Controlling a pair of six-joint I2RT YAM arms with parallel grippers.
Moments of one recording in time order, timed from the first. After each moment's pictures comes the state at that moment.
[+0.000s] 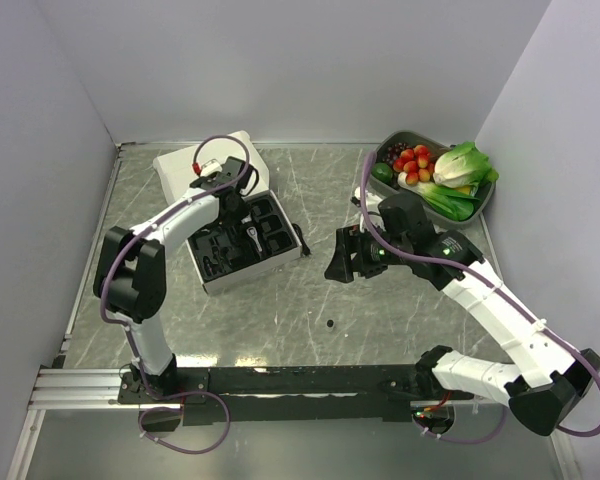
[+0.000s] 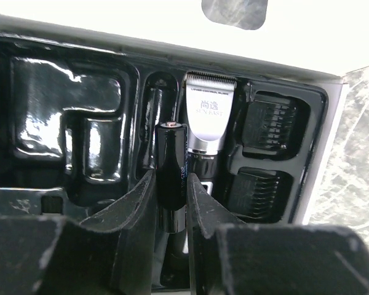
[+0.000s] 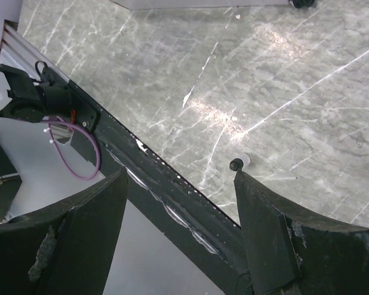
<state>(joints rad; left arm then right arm) -0.42 1.81 1.43 -0.65 -0.38 -0.96 0.62 1.07 1.16 -0.84 -0.33 0.38</state>
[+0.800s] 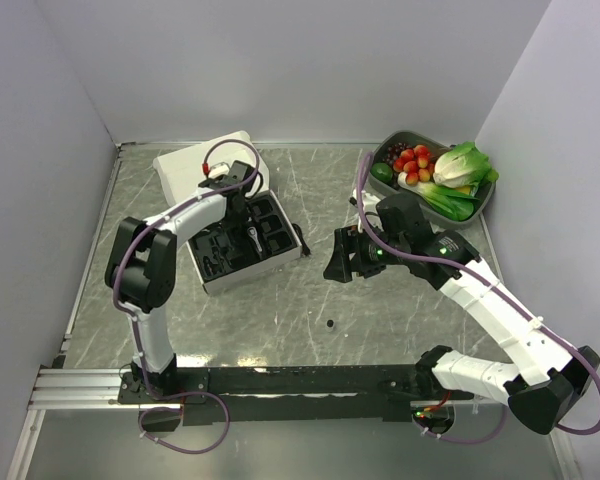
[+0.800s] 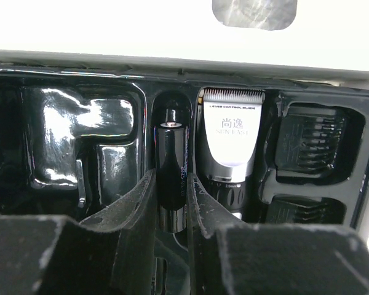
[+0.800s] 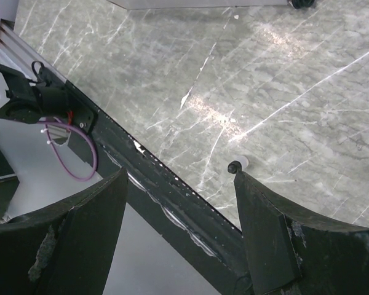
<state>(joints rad) -0.42 1.90 1.44 -0.63 -0.43 -0.83 0.62 1.08 1.14 -0.82 -0.33 0.38</state>
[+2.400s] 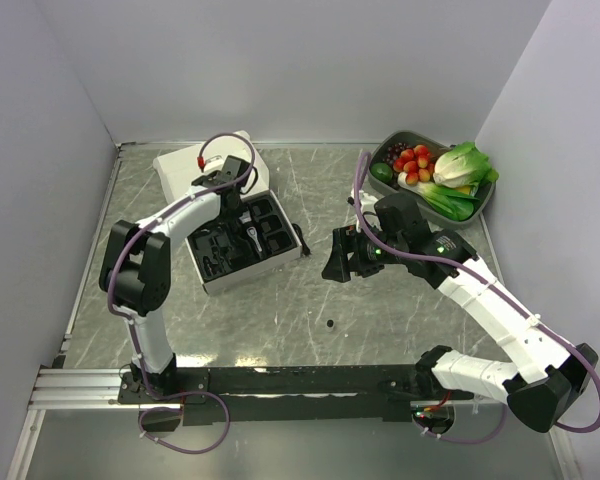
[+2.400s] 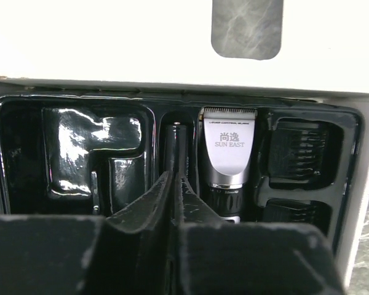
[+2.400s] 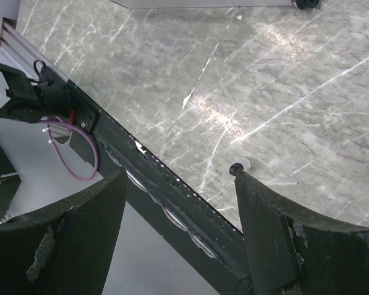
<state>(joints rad) -0.40 1.87 1.44 -0.61 -0.44 -0.78 0.62 1.09 1.14 -0.81 -0.34 0.38</state>
